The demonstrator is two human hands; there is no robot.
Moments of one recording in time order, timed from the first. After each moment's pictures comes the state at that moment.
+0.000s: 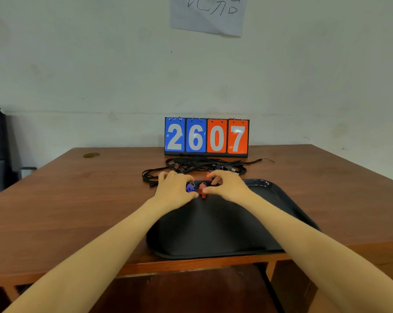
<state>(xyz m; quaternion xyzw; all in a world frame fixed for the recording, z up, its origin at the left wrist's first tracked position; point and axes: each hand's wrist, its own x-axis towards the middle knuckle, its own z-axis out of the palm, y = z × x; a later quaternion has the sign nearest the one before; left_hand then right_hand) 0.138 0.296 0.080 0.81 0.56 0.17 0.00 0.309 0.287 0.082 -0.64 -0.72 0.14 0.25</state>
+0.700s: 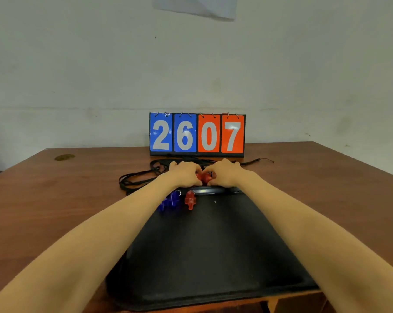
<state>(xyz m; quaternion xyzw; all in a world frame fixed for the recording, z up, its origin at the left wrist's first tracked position) 0.204 0.400 0.089 0.85 0.53 0.07 0.06 0.347 0.376 0.097 -0.63 -0.78 0.02 0.01</state>
